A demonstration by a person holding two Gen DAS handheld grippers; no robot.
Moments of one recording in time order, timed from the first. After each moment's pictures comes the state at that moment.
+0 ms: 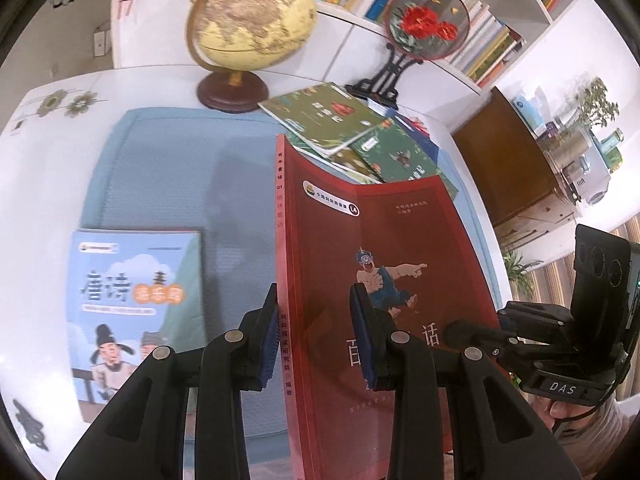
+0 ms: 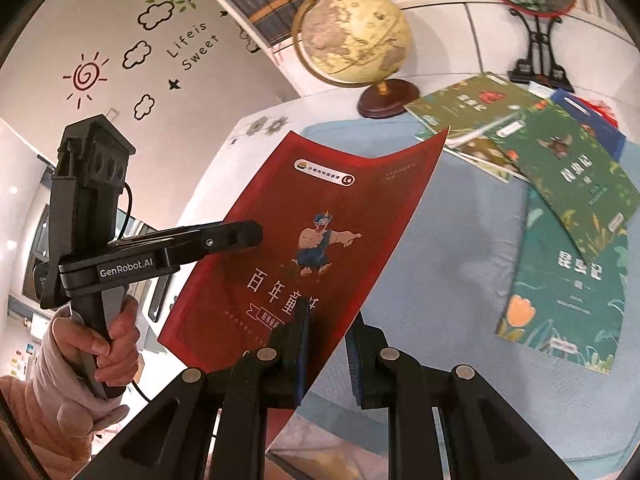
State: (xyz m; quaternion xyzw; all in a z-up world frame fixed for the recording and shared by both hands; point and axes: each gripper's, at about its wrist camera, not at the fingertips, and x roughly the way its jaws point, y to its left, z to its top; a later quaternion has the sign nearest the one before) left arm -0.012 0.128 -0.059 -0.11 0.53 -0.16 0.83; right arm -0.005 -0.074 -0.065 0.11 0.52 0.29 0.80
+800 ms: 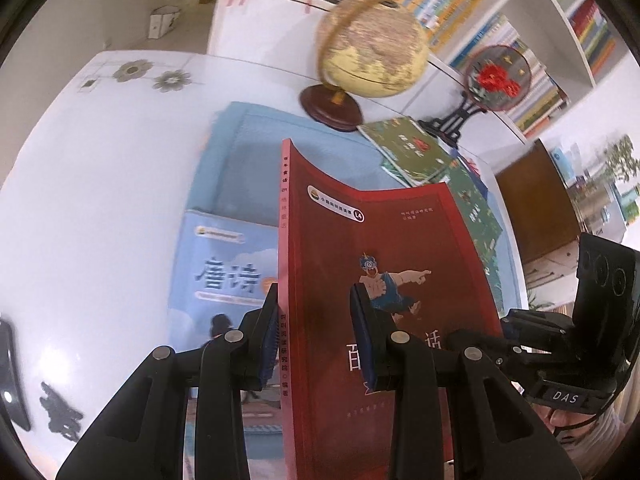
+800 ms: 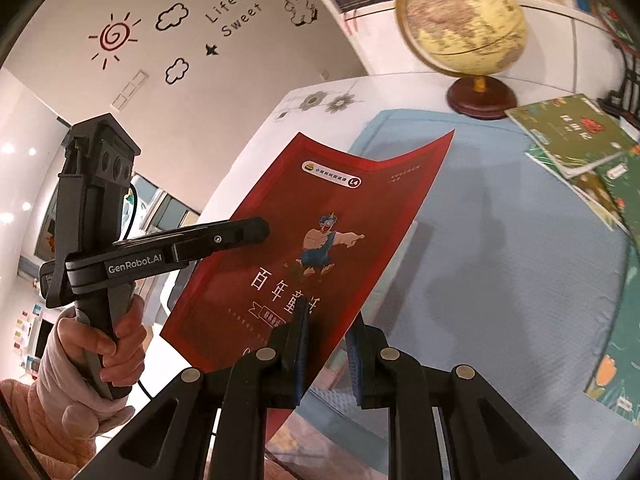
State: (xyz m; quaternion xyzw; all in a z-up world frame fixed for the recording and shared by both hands) left arm -0.020 0.263 -0.065 -0.16 0.51 -0.09 0.84; right arm 0.029 0.058 -0.074 0.08 0.53 0.35 0.77
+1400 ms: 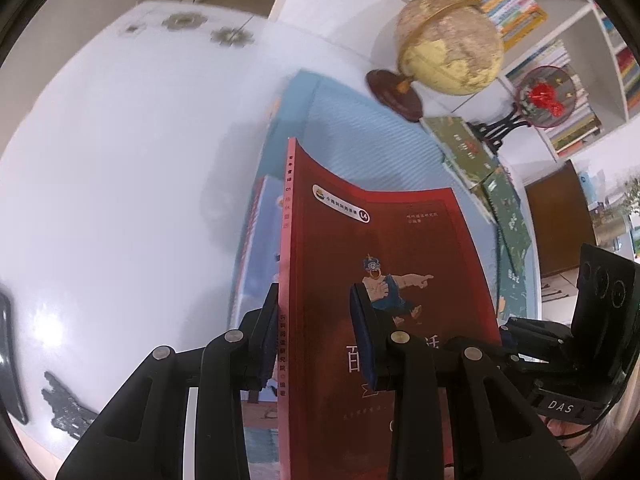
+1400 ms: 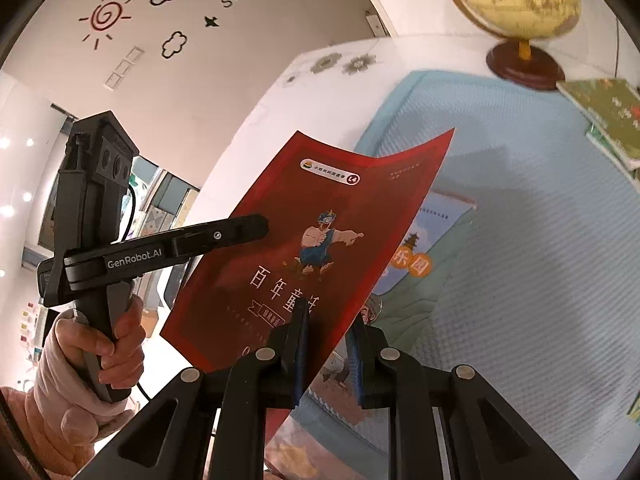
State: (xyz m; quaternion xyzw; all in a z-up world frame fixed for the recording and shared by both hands) left arm -0.014 0.331 -0.120 -0.20 0.55 -0.06 0.81; right arm 0.053 0.122 -0.127 0.07 0.57 0.36 0.73
